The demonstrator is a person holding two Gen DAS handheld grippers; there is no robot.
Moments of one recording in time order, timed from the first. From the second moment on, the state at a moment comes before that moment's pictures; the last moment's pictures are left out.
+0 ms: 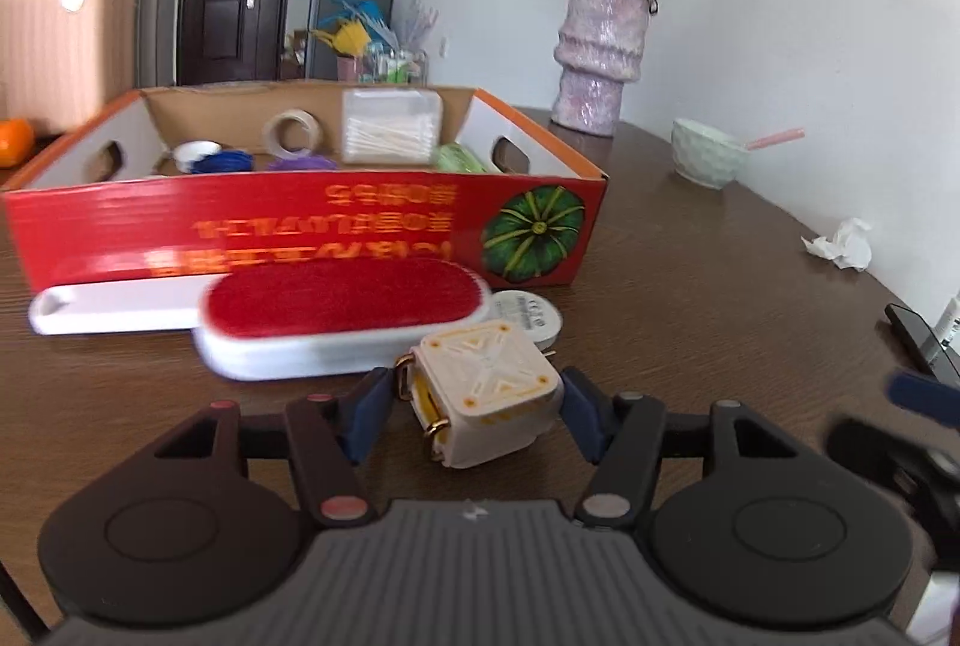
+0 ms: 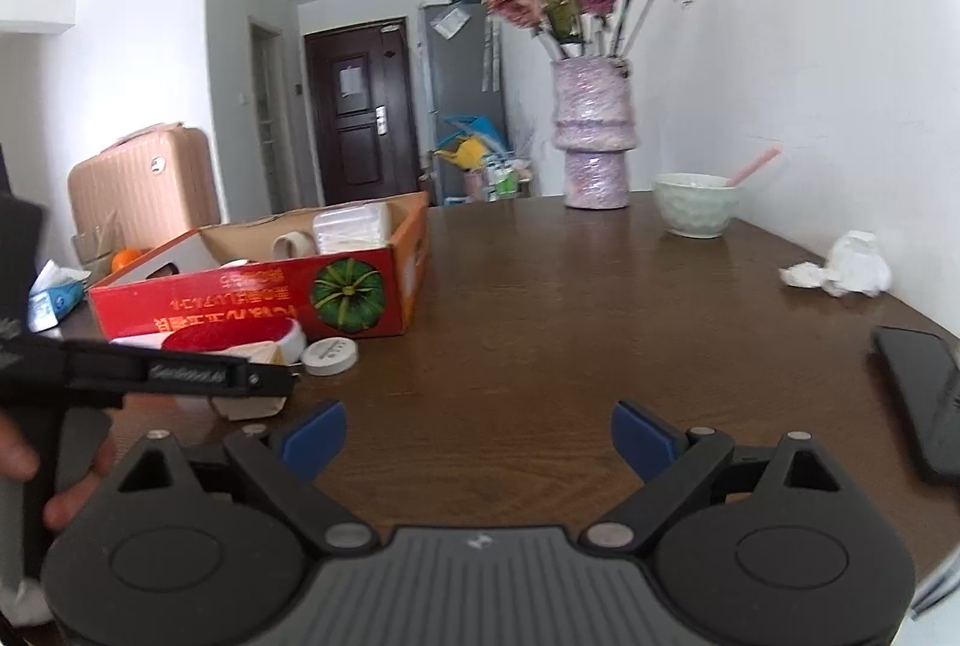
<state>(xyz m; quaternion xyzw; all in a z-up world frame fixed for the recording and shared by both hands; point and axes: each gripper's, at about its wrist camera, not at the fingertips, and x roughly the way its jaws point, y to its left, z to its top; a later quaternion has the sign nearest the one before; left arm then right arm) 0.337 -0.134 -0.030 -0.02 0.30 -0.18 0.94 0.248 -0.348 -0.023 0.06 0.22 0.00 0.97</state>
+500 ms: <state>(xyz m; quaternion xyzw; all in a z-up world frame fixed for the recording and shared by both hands) 0.293 -0.027 -0.022 -0.05 0.26 -0.11 0.96 0.374 -0.284 -0.029 0.00 0.29 0.07 0.96</state>
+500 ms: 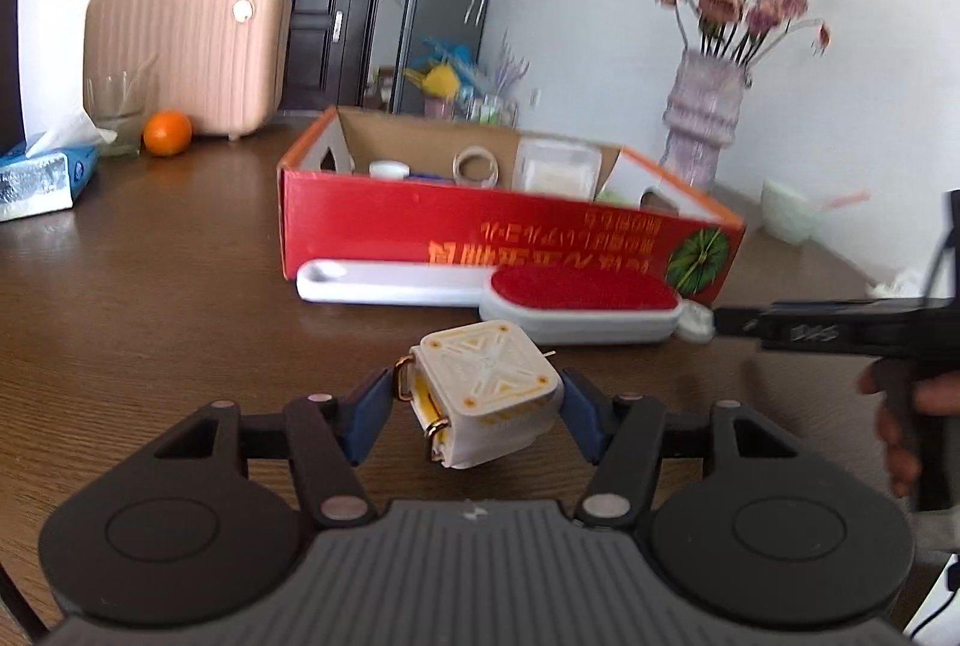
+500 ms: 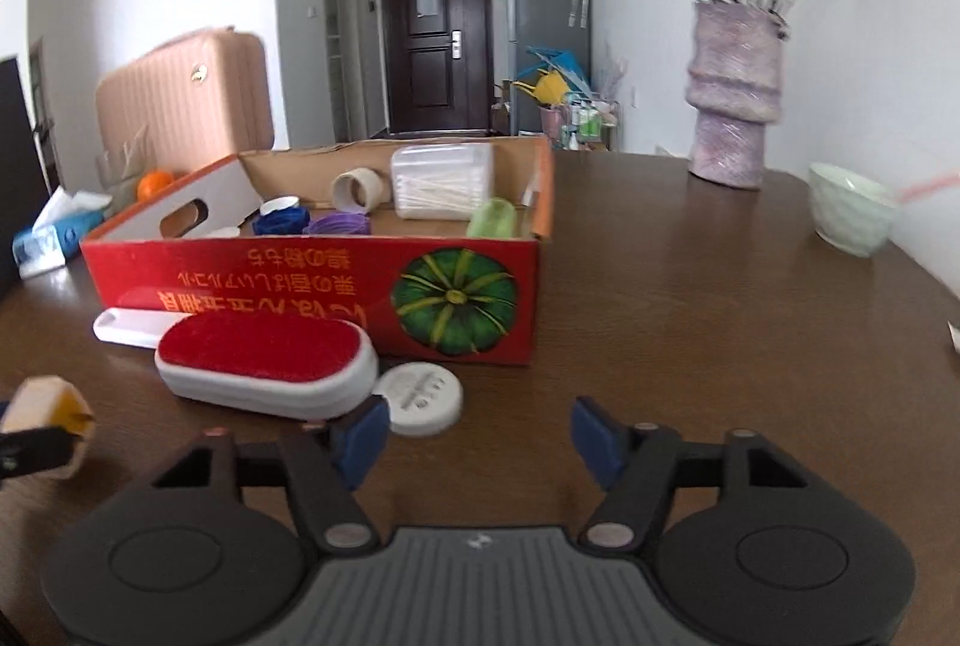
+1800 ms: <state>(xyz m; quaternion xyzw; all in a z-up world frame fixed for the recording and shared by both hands) 0.185 -0.017 0.017 -0.02 0.22 -0.01 0.97 0.195 -0.270 -0.011 0.00 0.22 0.10 0.97</state>
